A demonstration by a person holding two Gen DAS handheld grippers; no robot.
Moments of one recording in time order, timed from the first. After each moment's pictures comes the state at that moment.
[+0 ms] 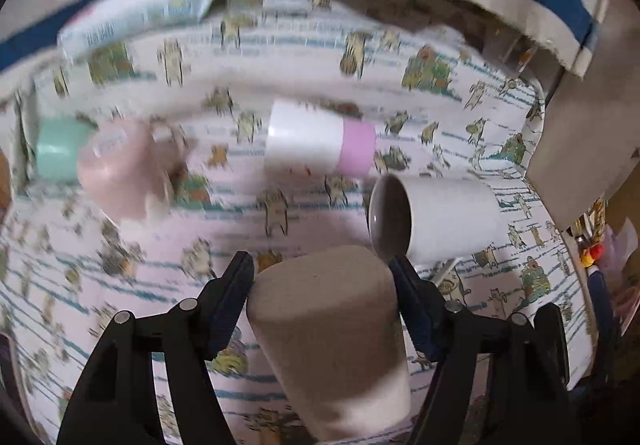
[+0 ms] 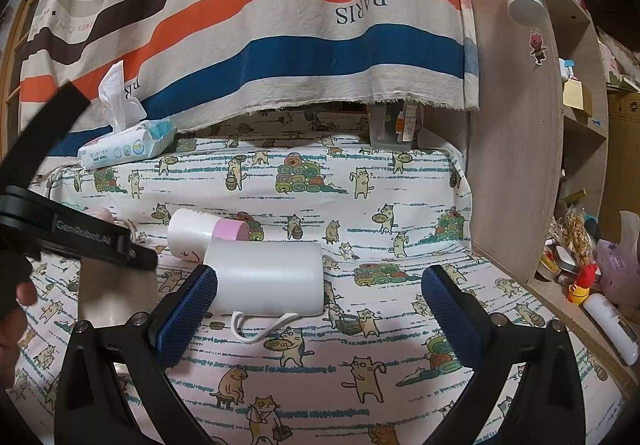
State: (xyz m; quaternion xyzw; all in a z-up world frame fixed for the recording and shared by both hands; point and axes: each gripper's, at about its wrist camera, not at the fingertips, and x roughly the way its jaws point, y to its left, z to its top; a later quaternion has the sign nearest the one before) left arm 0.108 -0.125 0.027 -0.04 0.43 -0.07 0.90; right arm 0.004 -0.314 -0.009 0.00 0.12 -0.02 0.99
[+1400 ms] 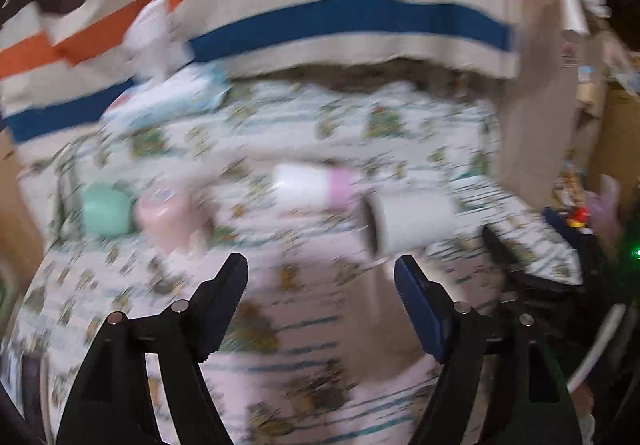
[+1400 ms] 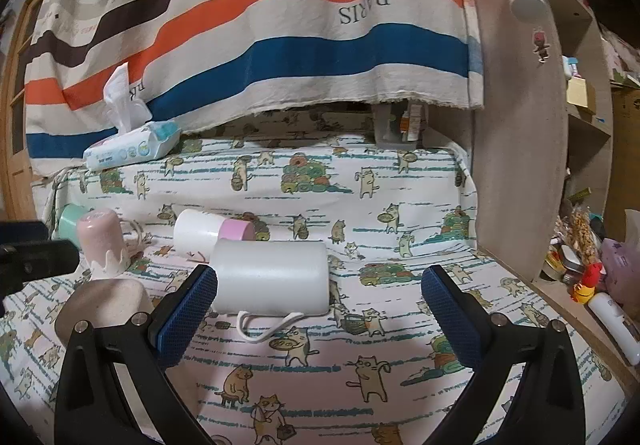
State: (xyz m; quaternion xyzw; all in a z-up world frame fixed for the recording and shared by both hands) left arm 0.012 -0.114 0.045 0.02 0.30 -0.07 0.95; right arm 0.004 -0.314 -0.009 0.00 0.12 -0.01 0.99
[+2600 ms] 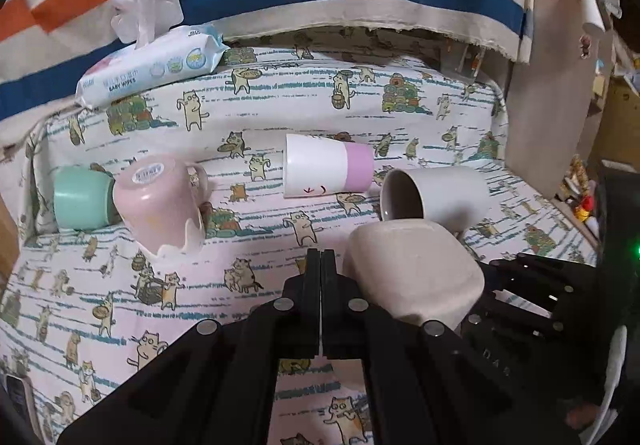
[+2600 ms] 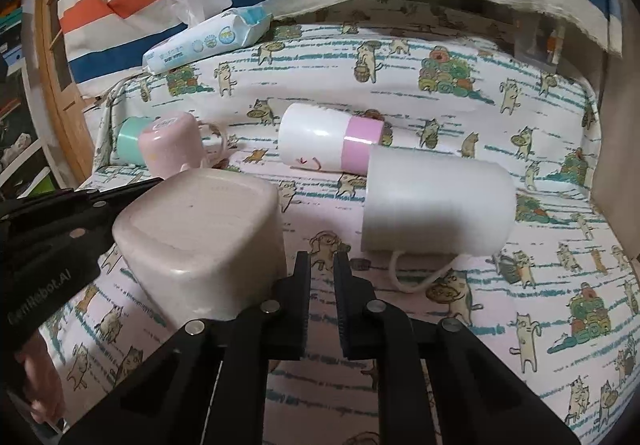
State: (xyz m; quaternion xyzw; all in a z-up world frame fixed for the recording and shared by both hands) left arm 0.054 -0.082 0.015 0.01 0.32 -0.12 0.94; right arm 0.066 -0.228 -0.032 -0.01 0.32 0.14 0.94
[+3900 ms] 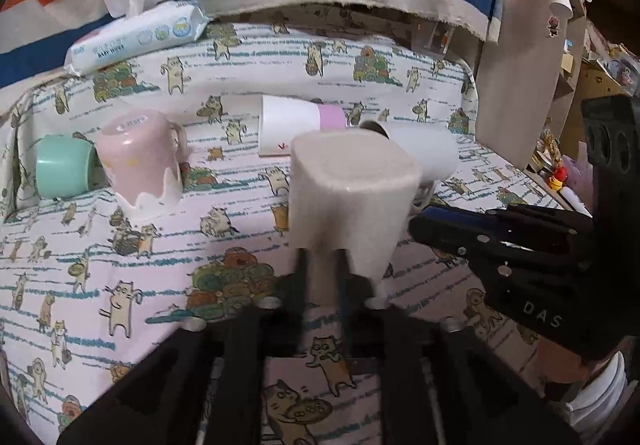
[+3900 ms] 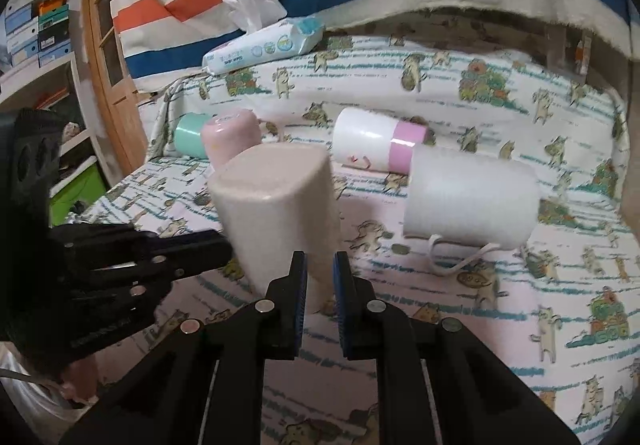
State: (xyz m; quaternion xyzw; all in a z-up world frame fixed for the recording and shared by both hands) left arm 0.018 -0.076 -0.013 0.01 0.32 -0.17 0.93; right arm 0.029 -0.231 -0.028 -0.02 0.29 0.21 0.93
